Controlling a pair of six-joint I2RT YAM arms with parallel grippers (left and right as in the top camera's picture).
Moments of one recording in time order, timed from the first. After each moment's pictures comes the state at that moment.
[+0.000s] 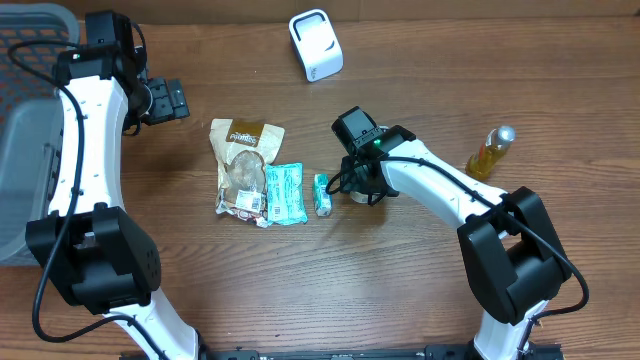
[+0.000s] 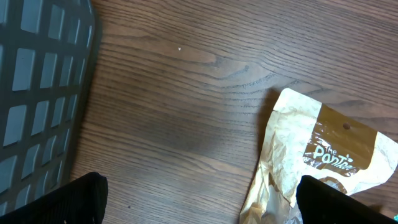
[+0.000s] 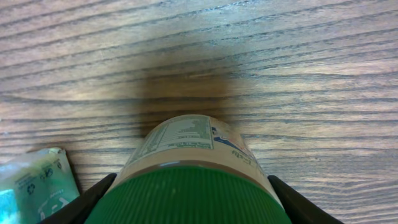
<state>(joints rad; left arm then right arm) 0.16 1.95 1.84 -1.15 -0.05 -0.15 0.56 1.94 1.34 -0.79 0.11 0.64</state>
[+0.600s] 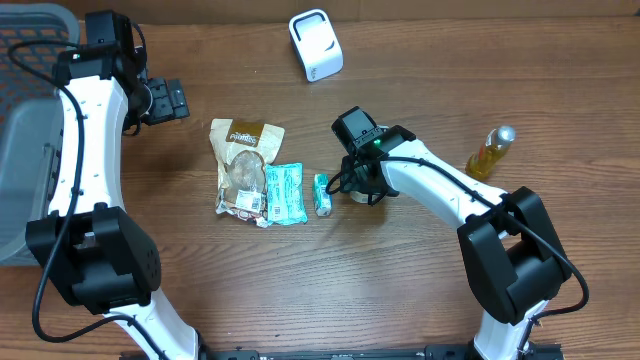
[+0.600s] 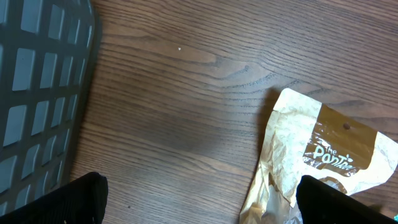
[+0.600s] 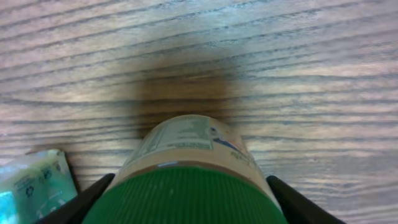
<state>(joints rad) 0.16 1.95 1.84 -1.15 -0.05 -0.15 0.56 1.94 1.34 -0.79 0.11 0.64</state>
